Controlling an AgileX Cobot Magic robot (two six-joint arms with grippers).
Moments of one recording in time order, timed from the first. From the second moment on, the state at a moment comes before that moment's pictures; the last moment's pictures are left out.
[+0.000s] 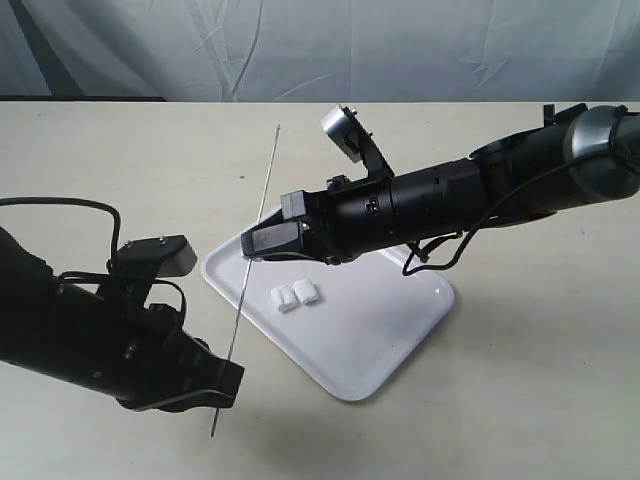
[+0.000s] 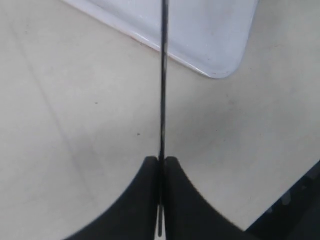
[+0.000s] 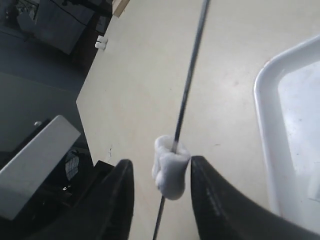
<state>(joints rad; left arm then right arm) -0.56 1.43 -0.51 -1.05 0.54 0.64 0.47 1.94 -0.97 1.73 0.95 -1.36</state>
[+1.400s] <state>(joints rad) -0.57 1.43 -0.45 -1.10 0.51 0.73 0.47 1.94 -0.97 1.73 0.93 -1.35</state>
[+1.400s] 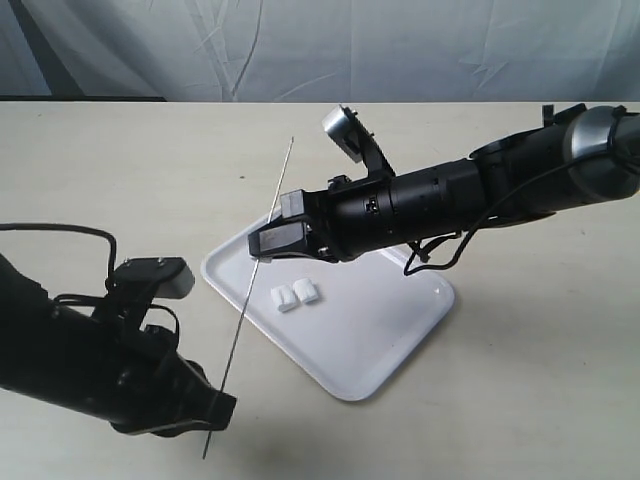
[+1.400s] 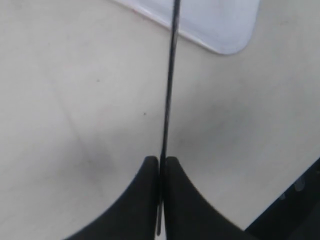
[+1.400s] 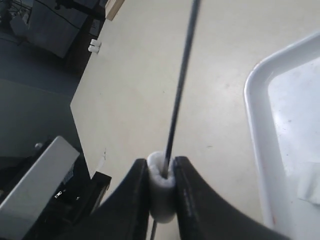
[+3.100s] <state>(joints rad) -0.59 1.80 -1.01 -0.29 0.90 0.16 0.34 1.77 -0.96 1.13 0.79 -1.02</state>
